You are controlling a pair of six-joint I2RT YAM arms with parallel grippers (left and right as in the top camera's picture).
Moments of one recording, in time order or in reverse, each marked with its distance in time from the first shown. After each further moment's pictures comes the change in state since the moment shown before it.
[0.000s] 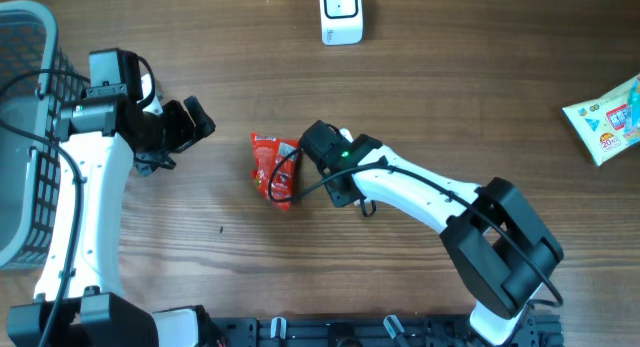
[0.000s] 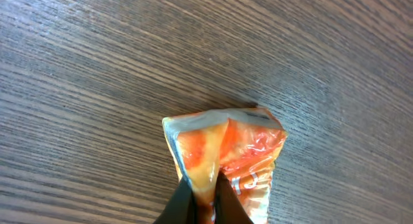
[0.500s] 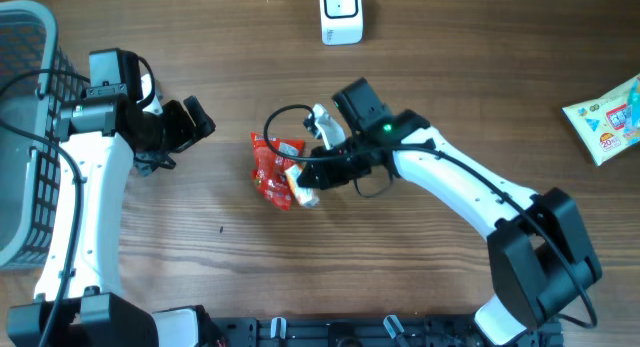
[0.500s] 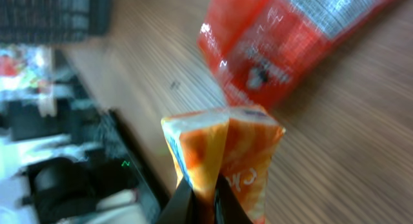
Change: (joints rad) left arm 0.000 0.000 0.000 0.000 0.000 0.000; right arm -0.177 -0.118 -0.027 0.211 -1.019 -0.023
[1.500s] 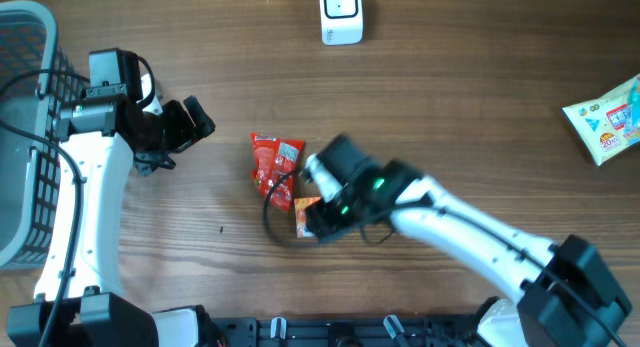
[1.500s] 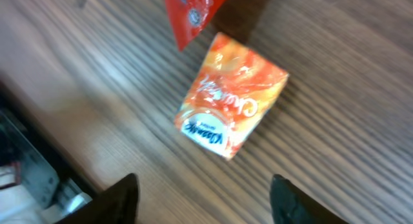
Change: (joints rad) left arm 0.000 0.000 0.000 -0.002 0.000 0.000; right arm 0.252 -0.191 -0.142 -0.115 0.538 -0.043
